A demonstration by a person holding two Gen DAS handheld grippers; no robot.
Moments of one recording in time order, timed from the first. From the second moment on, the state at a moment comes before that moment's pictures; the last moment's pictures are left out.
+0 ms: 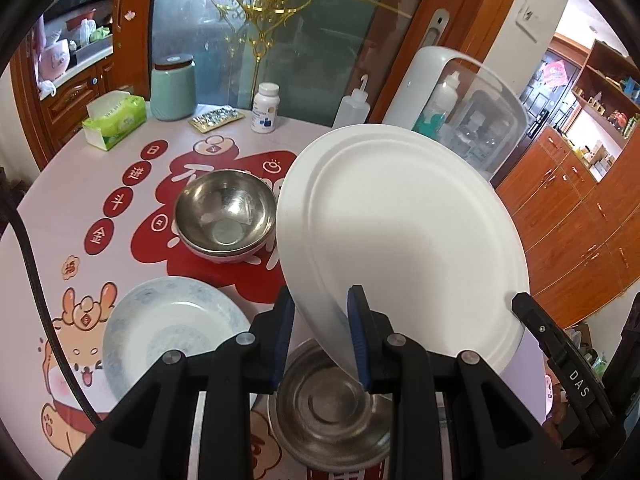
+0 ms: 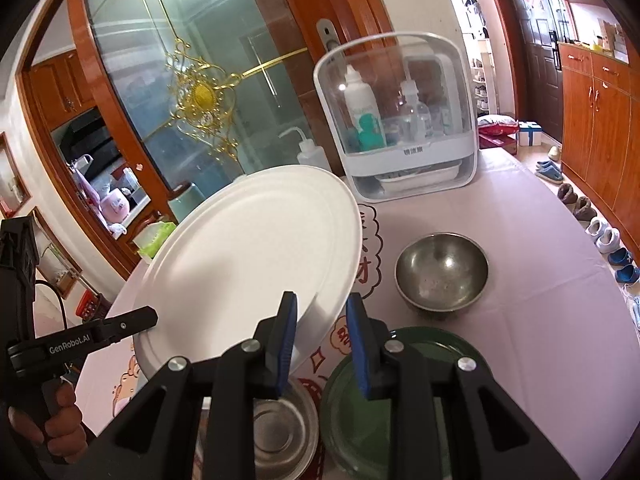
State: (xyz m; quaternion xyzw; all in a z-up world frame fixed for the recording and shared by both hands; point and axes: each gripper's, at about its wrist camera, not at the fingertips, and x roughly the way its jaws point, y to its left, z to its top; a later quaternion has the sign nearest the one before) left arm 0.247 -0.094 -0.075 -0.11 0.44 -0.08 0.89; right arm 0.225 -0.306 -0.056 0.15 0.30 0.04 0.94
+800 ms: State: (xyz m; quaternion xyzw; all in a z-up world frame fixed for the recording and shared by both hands) left arm 0.130 -0.066 -0.054 -0.08 0.43 -0.08 0.90; right arm 0.118 -0.266 -0.038 0.13 0.30 0.06 0.94
